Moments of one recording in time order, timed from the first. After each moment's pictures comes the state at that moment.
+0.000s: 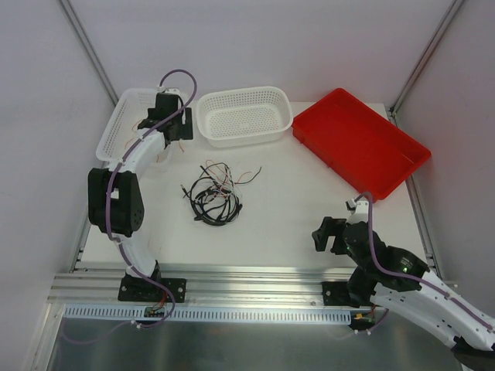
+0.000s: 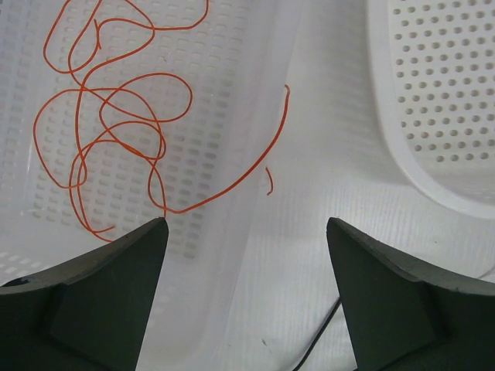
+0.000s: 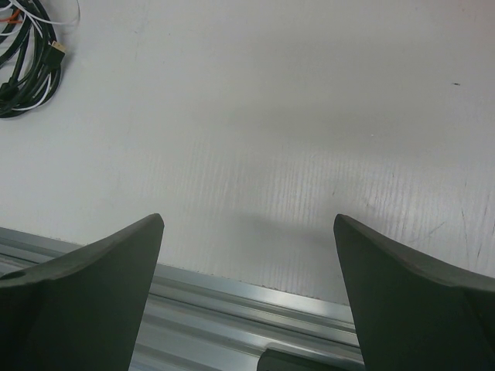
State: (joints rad) left arm -0.15 1.80 1.47 -0.39 -0.25 -0.11; right arm 0.95 0.32 0.50 -0.88 0.49 0.69
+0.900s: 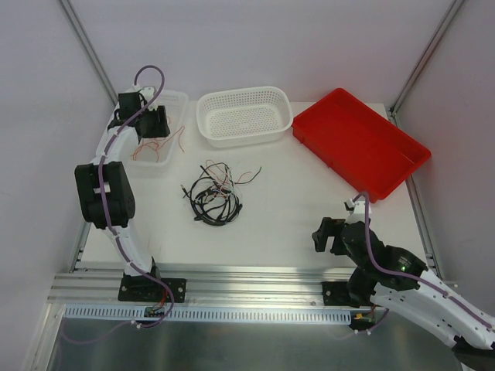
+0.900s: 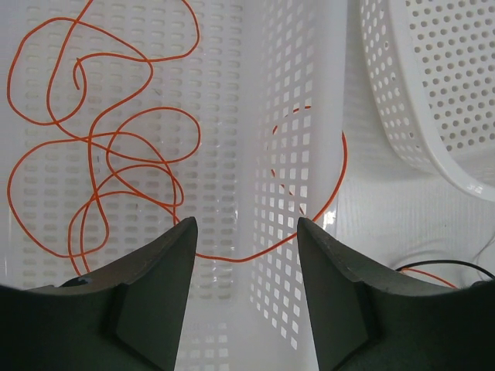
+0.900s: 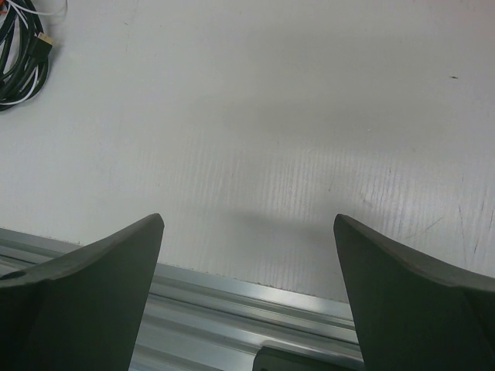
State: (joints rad) left arm 0.11 1.87 1.50 -0.33 0.23 0.01; right arm 0.95 0.33 0.50 -0.88 0.49 0.69
